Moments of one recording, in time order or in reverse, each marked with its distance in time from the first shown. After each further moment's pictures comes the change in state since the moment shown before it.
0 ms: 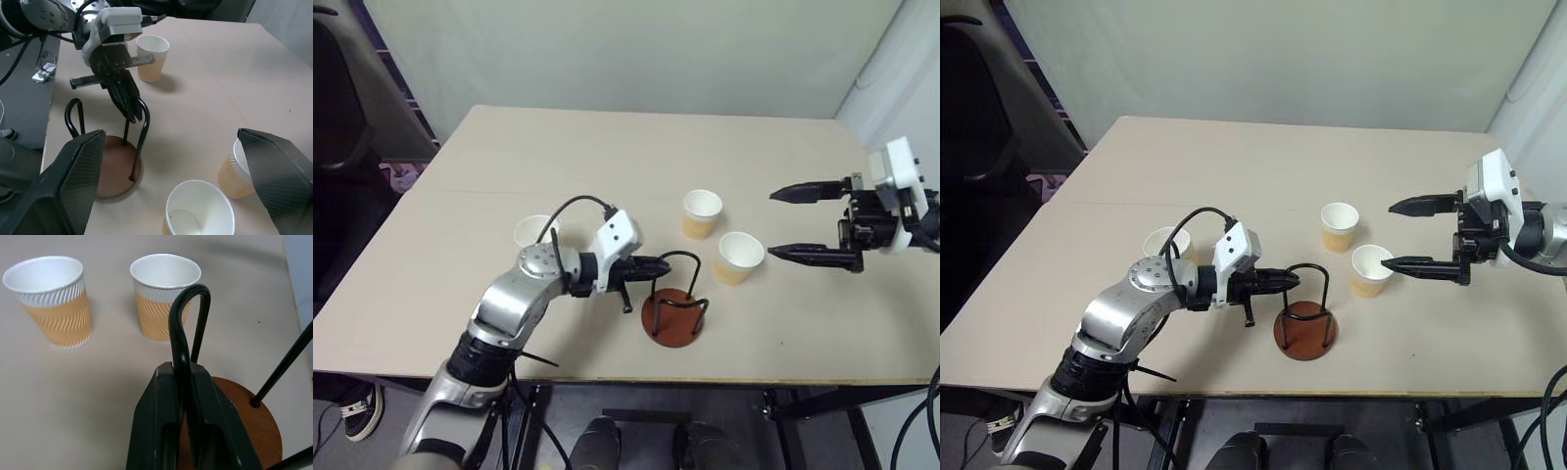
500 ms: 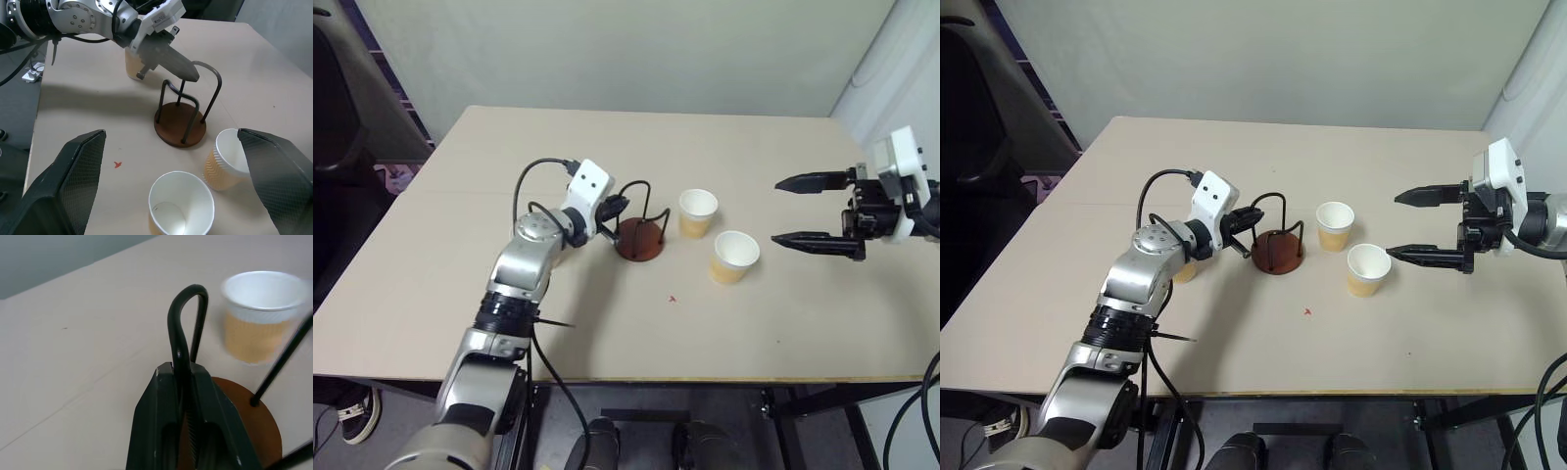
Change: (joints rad) left arm -0.168 -0.051 0.167 0.375 0.117 -0.171 0.162; right arm -0.082 0.023 0.020 0.110 -0.038 -0.037 0.014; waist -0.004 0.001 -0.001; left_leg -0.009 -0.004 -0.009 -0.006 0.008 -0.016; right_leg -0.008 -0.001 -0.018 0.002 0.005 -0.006
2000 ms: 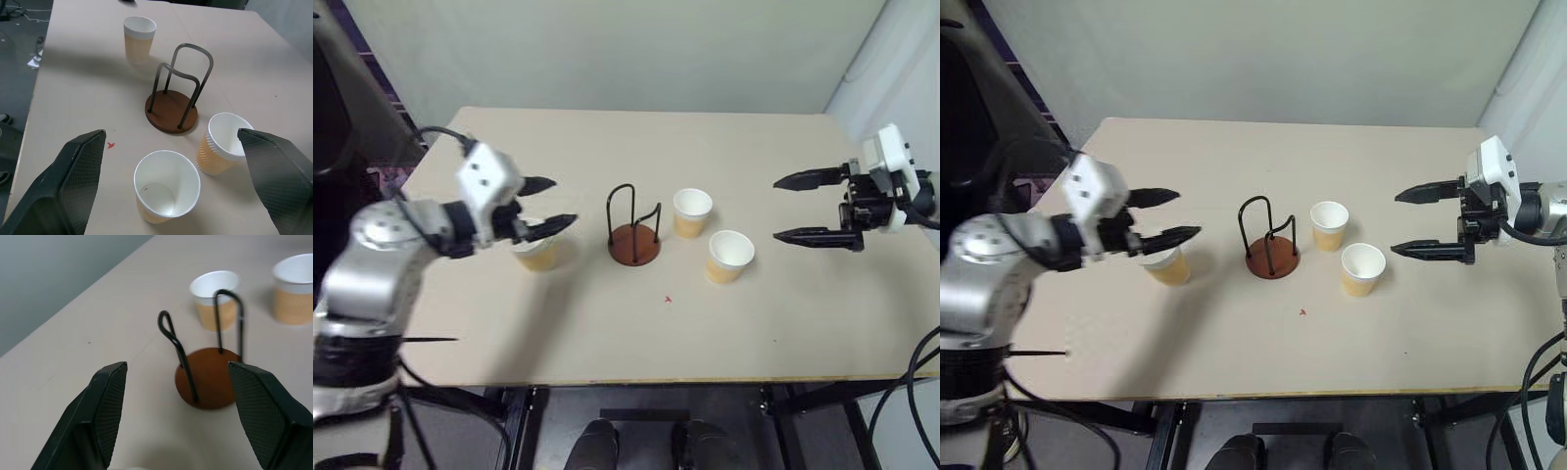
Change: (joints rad) left arm 0.163 0.343 0.127 -0.288 -0.157 -0.001 -0.103; right arm -0.114 0.031 0.077 0.189 -0.110 -0.119 0.122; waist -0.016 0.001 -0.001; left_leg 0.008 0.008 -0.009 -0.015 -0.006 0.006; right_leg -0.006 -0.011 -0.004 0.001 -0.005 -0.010
